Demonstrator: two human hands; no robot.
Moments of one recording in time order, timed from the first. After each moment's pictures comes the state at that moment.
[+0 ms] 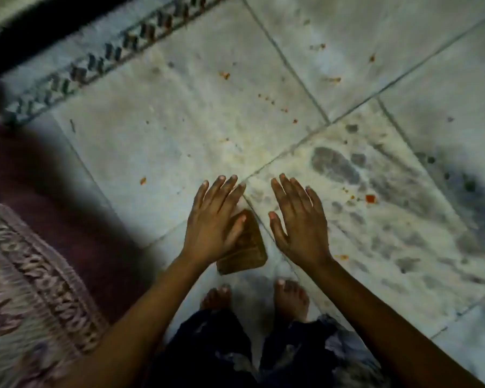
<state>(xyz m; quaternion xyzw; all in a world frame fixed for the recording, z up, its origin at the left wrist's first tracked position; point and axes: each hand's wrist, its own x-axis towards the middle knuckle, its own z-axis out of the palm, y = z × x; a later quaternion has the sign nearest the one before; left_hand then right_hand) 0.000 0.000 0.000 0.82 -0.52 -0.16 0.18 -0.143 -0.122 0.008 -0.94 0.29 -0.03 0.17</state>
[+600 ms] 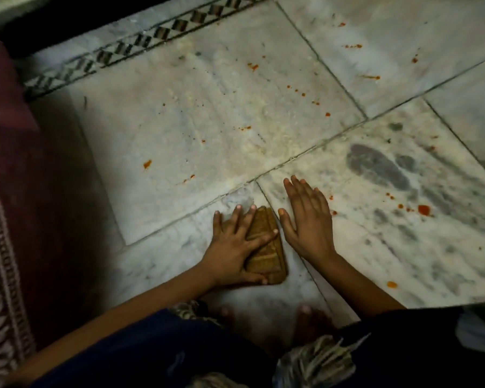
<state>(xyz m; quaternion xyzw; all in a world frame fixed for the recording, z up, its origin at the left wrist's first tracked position) -0.043 0.055 -0.165 0.77 -0.62 -0.15 0.01 -0.147 -0.109 -0.144 -0.94 0.27 -0.10 0.19</state>
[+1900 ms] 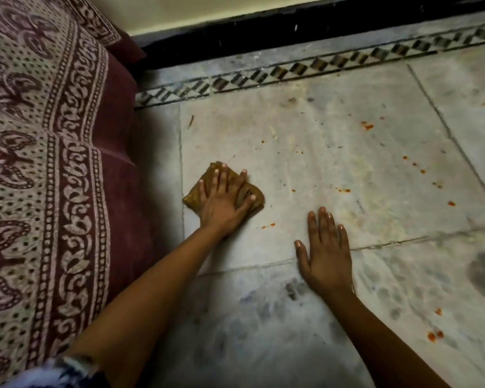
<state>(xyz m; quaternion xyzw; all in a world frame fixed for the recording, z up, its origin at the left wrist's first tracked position) 0.165 0.076 -0.171 0.96 -0.23 -0.13 0.09 -0.010 -0.087 -0.203 -0.97 0.20 -0.01 0.12</state>
